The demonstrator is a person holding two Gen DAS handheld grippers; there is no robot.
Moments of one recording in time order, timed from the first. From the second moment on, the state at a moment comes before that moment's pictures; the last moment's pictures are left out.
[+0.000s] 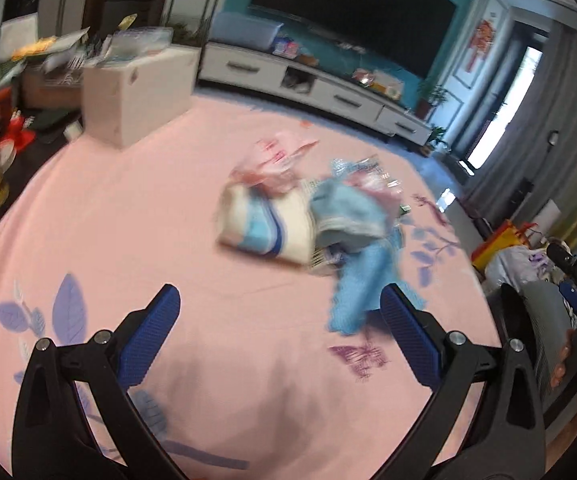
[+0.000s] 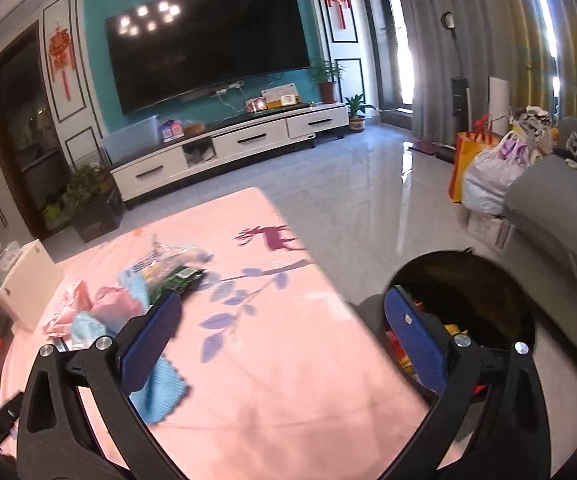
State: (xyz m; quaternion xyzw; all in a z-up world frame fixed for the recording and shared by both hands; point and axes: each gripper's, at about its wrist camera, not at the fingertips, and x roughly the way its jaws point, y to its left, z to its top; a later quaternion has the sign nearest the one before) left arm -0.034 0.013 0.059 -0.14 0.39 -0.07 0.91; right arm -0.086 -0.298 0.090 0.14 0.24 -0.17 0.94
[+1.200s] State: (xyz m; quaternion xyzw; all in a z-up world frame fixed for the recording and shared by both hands) left arm -0.017 0.060 0.039 -0.23 0.42 -0.09 0.87; right arm 0.033 -0.189 0.062 0.15 0.37 0.00 0.92
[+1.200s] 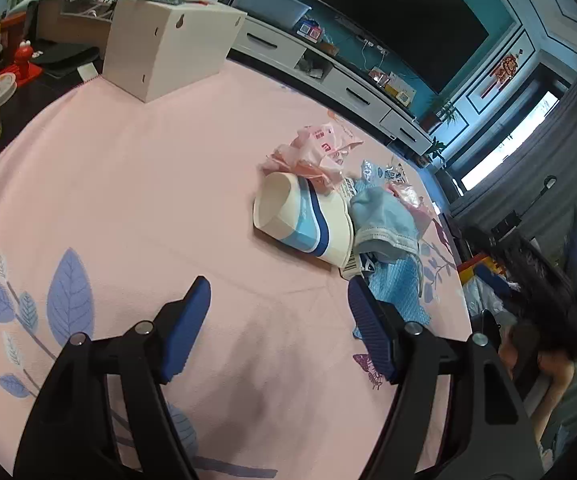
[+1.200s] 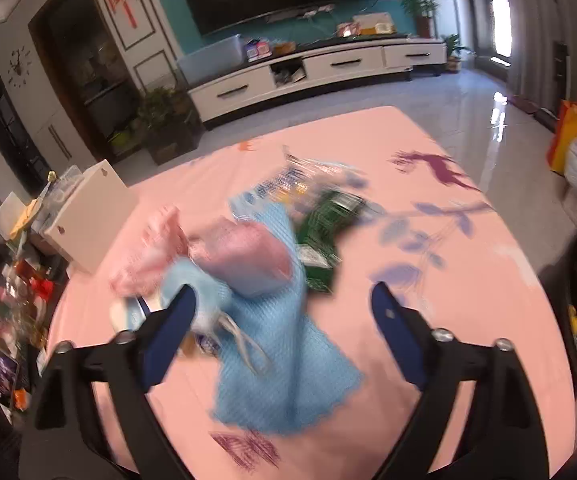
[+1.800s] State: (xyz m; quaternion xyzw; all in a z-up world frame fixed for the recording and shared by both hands) left arm -0.012 0.060 0.037 -0.23 0.43 -0.10 0.87; right arm 0.125 -0.141 0.025 0.07 0.49 -0.02 0.87
